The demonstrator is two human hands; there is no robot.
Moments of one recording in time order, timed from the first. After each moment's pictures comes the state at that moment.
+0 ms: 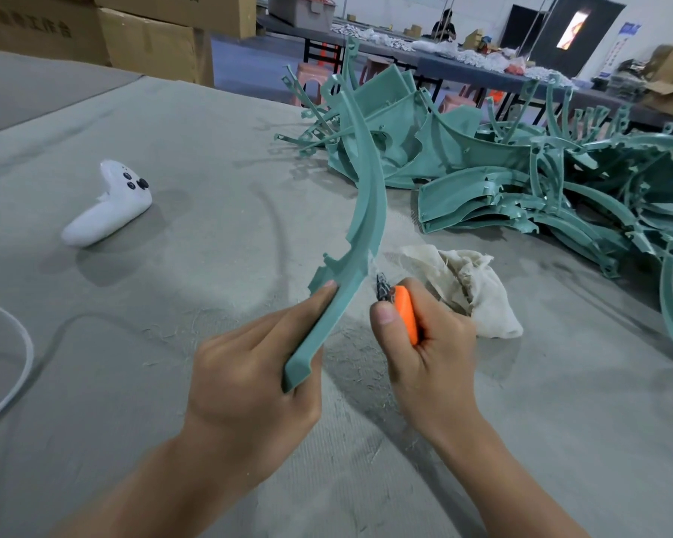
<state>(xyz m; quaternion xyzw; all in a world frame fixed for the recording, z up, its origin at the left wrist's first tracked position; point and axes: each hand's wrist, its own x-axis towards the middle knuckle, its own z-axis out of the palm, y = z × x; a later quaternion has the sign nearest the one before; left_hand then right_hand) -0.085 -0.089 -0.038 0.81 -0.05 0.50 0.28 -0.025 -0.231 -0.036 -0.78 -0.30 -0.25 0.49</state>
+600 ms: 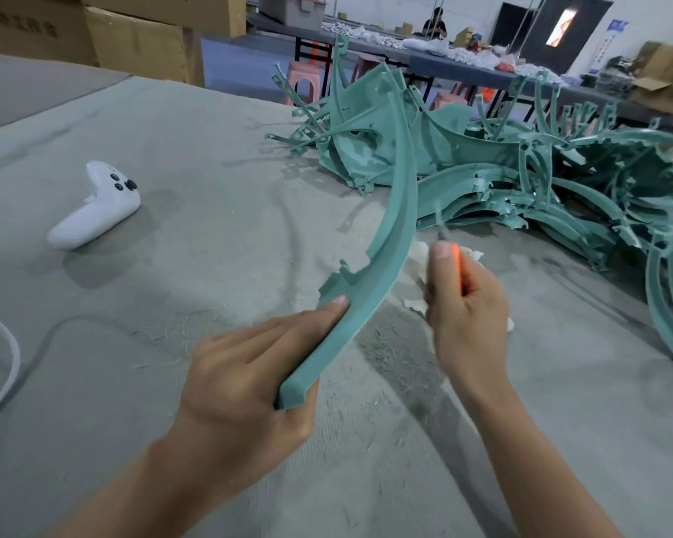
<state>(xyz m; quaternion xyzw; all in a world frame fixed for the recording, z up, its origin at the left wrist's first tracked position) -0.090 -0.083 -0.033 0.83 -0.16 0.47 0.26 0.003 -0.254 -0.021 -0.79 -0.15 -0.23 0.55</state>
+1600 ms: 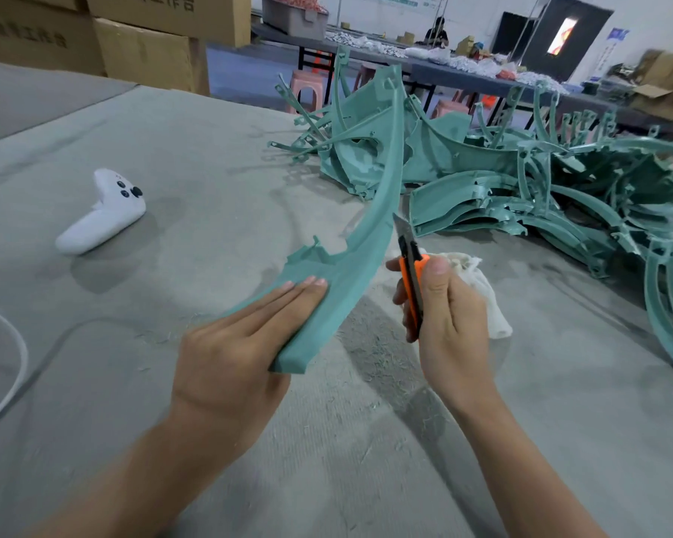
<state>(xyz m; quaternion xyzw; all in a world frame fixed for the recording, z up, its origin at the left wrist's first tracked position) -0.079 -0.071 -0.037 0.86 -0.13 0.43 0.23 -0.001 -0.248 -0.029 -0.77 -0.18 -0.18 0.59</state>
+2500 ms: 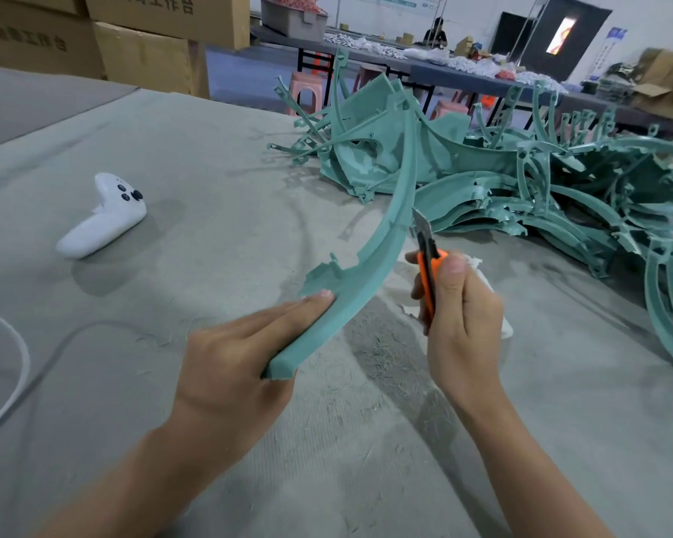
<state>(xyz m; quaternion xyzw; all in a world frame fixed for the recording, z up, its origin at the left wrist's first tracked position) -0.079 -0.072 -0.037 0.84 -0.14 0.41 0.32 0.010 -0.256 -0.034 -0.77 -0.19 -0.27 0.55</state>
